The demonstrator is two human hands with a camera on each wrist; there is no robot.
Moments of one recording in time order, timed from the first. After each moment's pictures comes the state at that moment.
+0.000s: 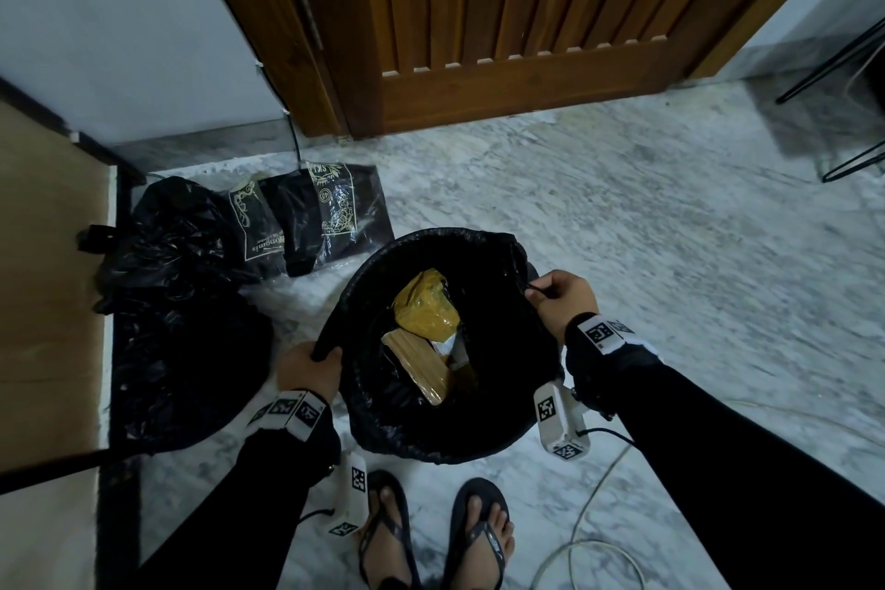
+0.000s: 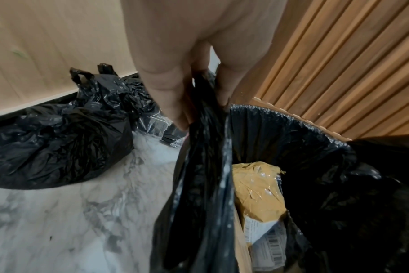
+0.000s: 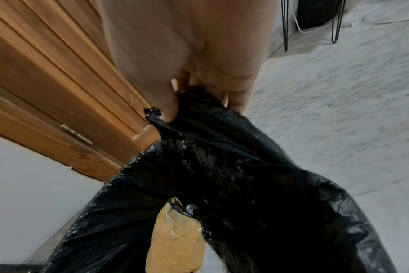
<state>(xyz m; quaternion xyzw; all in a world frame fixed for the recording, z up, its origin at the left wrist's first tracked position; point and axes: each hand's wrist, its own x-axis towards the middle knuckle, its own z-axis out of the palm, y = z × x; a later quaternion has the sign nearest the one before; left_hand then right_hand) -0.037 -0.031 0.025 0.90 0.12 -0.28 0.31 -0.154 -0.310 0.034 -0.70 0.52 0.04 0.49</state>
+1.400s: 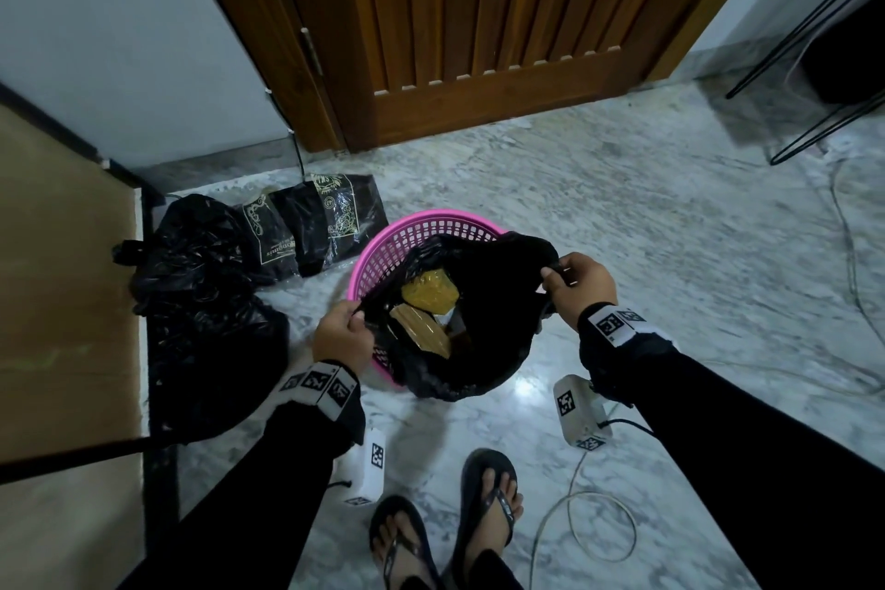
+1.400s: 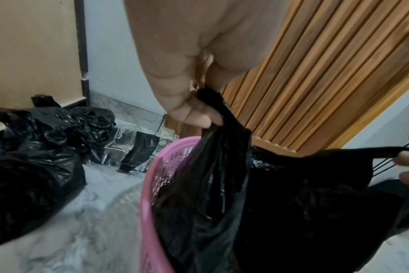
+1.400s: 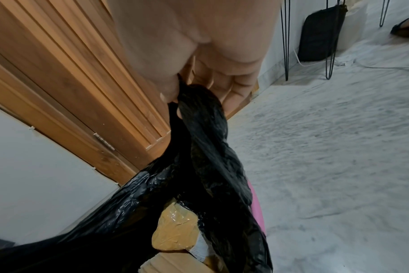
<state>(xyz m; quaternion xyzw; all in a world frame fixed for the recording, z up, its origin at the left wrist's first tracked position) -0.070 -0.033 0.099 0.91 -0.03 -0.22 0.35 -0.211 -0.278 0.128 -0.73 0.53 -0.02 0.43</state>
